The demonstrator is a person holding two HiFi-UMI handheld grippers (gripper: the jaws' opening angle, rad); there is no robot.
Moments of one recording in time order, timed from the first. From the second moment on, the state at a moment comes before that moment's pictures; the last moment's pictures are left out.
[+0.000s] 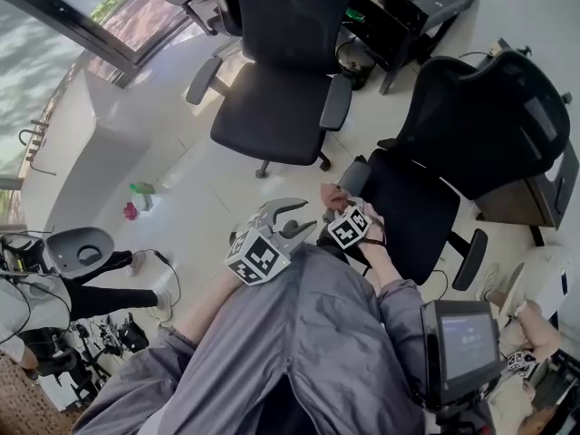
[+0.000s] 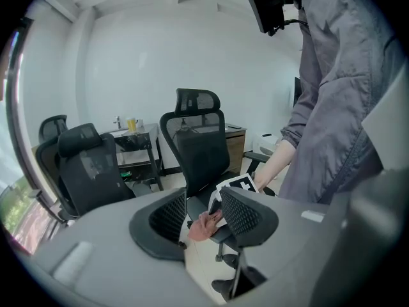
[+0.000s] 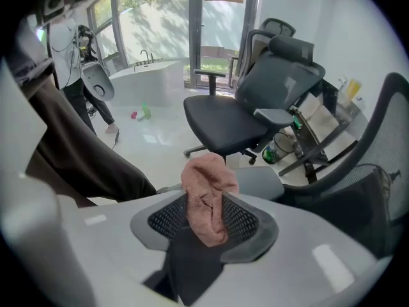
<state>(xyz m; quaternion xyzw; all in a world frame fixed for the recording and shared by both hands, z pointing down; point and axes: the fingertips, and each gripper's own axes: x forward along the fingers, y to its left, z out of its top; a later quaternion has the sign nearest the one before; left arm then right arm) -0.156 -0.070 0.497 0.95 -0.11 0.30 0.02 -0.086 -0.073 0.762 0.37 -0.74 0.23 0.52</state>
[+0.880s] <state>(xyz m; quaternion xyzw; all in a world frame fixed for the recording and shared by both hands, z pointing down) -0.105 -0.057 0.508 0.97 -0.02 0.25 0.00 -0.043 -0.069 0.628 0.55 -0.71 0.16 0.40</state>
